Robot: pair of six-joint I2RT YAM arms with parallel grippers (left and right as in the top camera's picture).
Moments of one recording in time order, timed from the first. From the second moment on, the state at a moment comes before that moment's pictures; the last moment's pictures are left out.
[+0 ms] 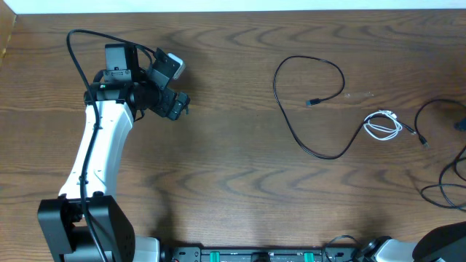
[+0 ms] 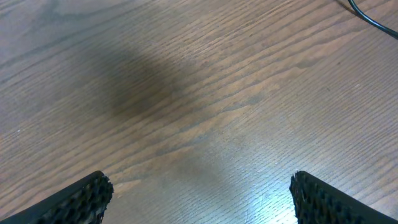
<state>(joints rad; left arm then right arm) 0.05 1.60 1.26 -0.71 0.36 0.56 -0.76 1.52 1.47 -1.22 -0.17 0.22</state>
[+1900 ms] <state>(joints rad) 0.05 1.60 1.26 -0.75 0.37 0.56 -0.24 1.91 1.30 -0.96 0.05 0.44</state>
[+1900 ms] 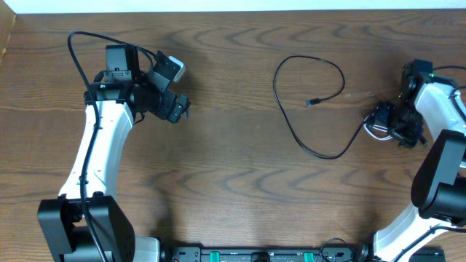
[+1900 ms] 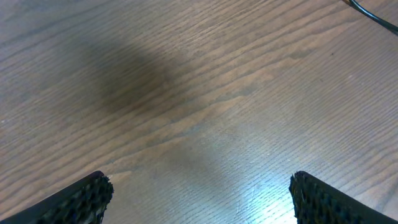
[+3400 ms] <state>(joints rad) 0.05 1.60 1.26 -0.75 0.44 0.56 0.28 1.88 1.96 -1.03 0.05 0.39</state>
